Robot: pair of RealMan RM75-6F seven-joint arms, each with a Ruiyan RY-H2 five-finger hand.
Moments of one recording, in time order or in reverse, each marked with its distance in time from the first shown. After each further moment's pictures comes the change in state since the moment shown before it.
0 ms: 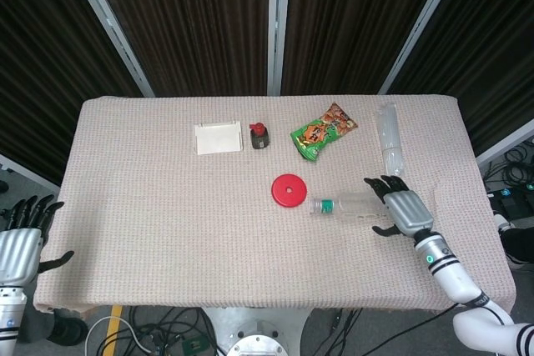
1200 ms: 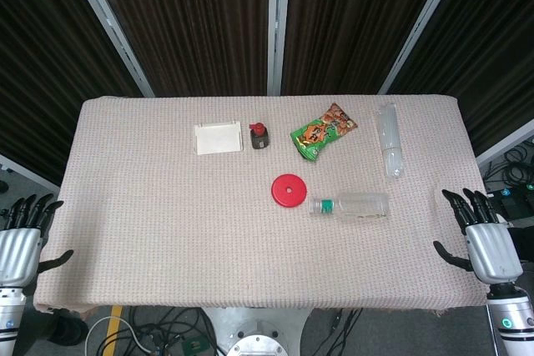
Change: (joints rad) left arm 0.005 -0.001 0.001 0.000 0.016 0.026 0.008; right arm -0.372 0.190 -0.082 -0.118 -0.261 0.600 0.114
